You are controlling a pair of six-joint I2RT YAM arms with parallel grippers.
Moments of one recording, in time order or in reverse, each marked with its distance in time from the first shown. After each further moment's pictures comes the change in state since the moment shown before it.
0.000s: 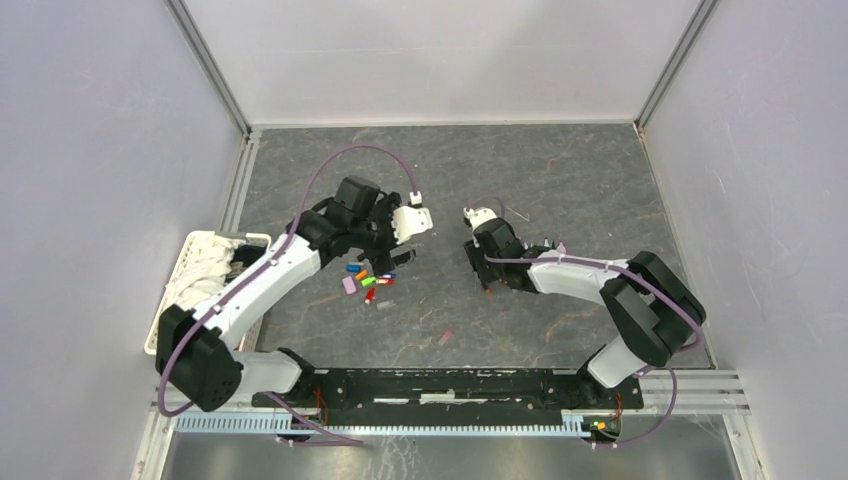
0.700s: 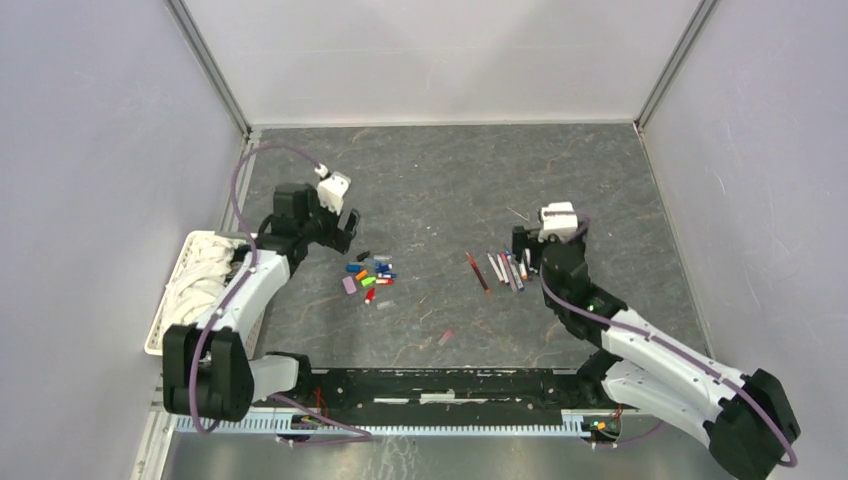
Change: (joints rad) left arm 0.452 -0.111 -0.235 0.377 -0.081 -0.356; right arm -0.004 -0.687 -0.230 0.127 0.444 -0.086
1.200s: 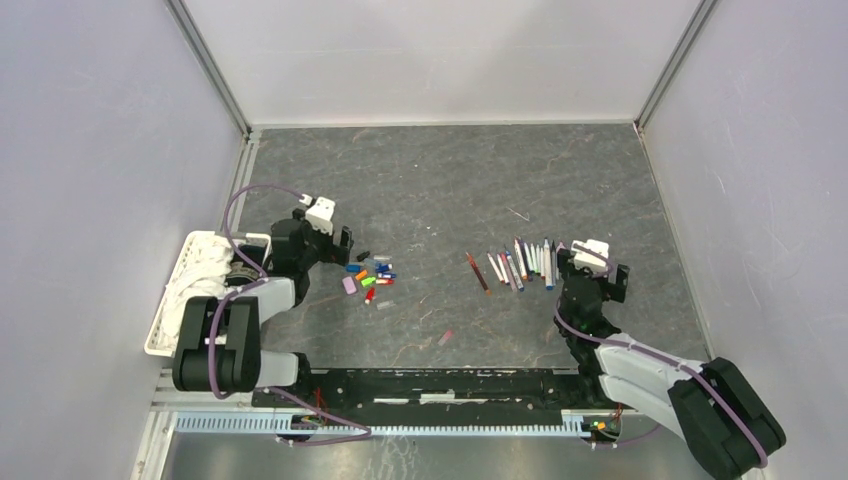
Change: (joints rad) left arm 0.106 0.142 -0.420 0.714 0.055 -0.124; right arm -0.186 0.038 -0.504 0.625 0.435 -0.261
